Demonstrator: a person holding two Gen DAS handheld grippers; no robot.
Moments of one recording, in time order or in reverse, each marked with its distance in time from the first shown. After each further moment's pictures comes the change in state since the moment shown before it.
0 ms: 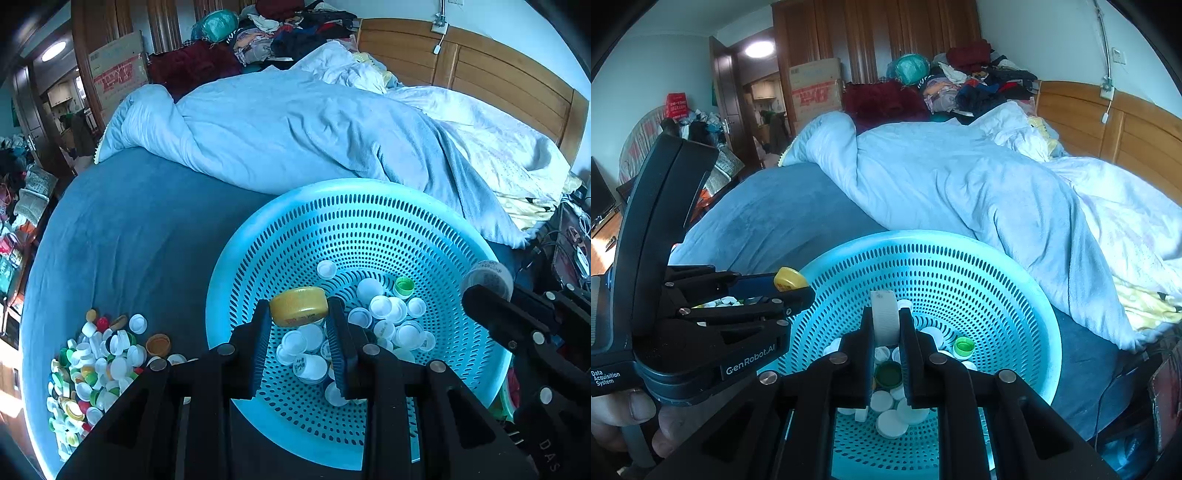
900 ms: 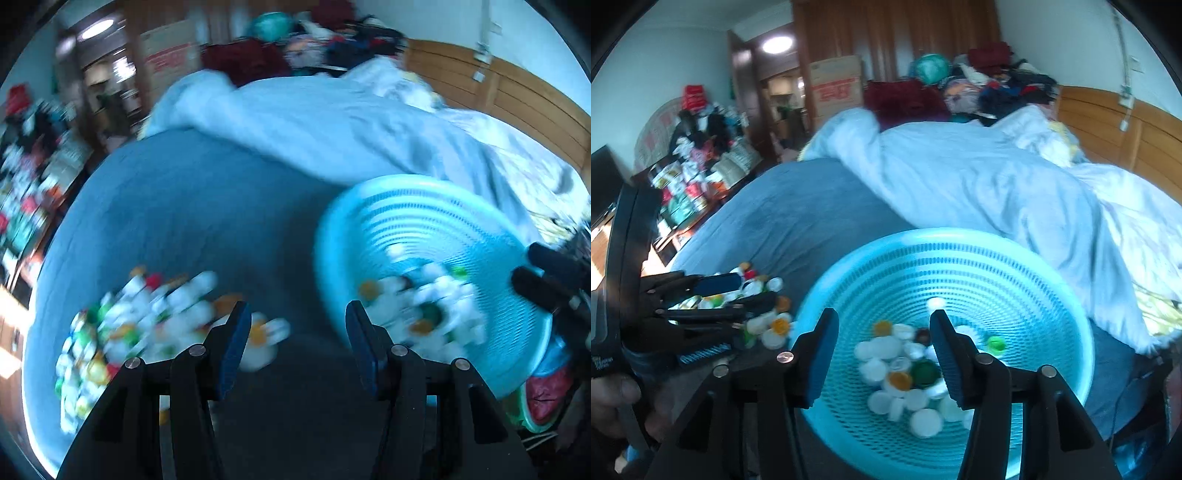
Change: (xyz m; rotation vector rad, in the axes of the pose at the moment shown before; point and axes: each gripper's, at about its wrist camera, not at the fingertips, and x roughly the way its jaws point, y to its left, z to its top) left arm -0.025 0.113 -0.073 -0.151 -0.048 0.068; right arm 0.013 0.055 -0.009 -0.070 0.025 0.090
